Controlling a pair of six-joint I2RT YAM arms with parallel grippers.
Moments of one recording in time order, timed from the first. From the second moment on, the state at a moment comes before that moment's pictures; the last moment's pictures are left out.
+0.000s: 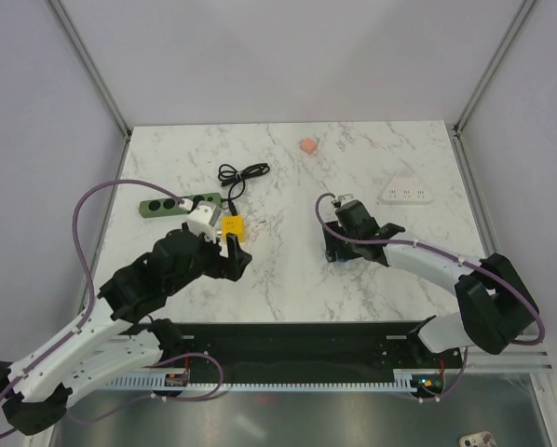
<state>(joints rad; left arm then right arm) -0.84 0.64 0.81 -0.64 -0.23 -0.42 0.57 1.44 0.82 -0.34 0.12 0.37</state>
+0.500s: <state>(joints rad) -0.76 0.80 0.88 -0.66 0.03 -0.55 1.02 1.37 0.73 -0.29 0.28 0.25</state>
